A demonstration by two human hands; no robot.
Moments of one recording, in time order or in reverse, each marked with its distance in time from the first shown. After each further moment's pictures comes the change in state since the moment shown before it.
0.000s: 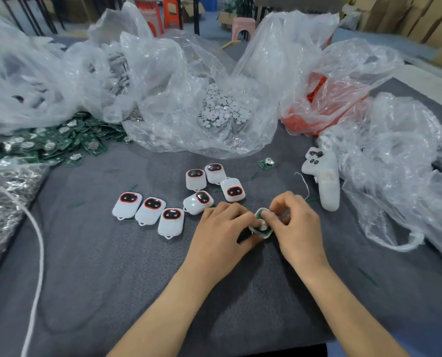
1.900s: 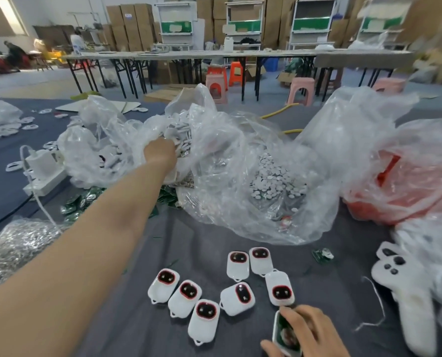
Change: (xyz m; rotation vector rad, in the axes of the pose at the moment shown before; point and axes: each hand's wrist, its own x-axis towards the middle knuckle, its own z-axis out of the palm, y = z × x) left_hand 0.216 -0.276 -0.166 0.840 0.056 -0.778; right_hand 0.018 0.011 0.023 -0.288 -0.370 -0.433
